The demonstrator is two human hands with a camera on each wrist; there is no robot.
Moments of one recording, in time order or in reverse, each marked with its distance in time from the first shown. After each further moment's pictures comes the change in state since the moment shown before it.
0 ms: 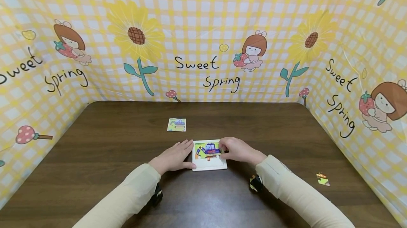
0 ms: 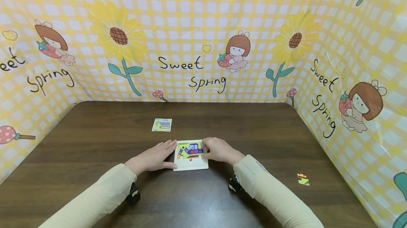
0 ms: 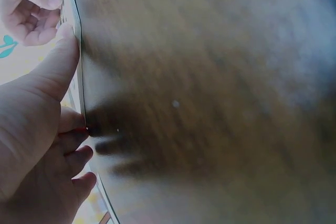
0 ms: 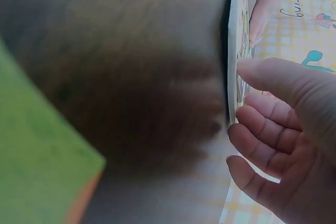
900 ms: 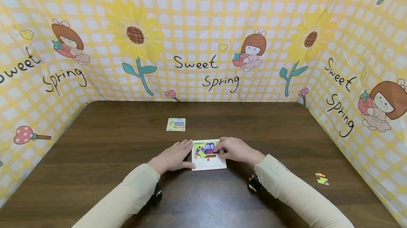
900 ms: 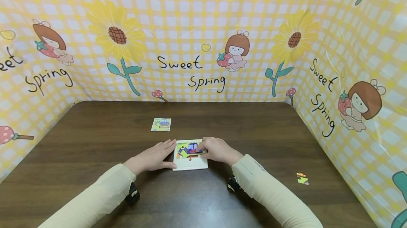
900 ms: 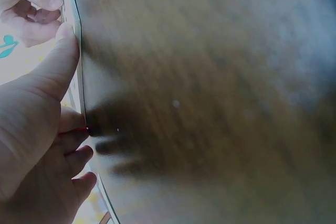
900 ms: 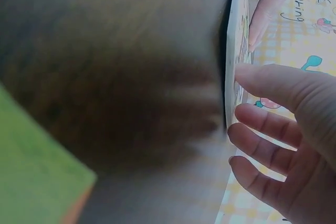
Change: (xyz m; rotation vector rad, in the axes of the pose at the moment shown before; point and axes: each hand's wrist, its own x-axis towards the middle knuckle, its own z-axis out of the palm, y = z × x) left_hand -0.001 0.001 -0.001 -0.011 -0.001 -0.002; right_hand 0.001 0.001 0.002 -0.110 0.001 -0.147
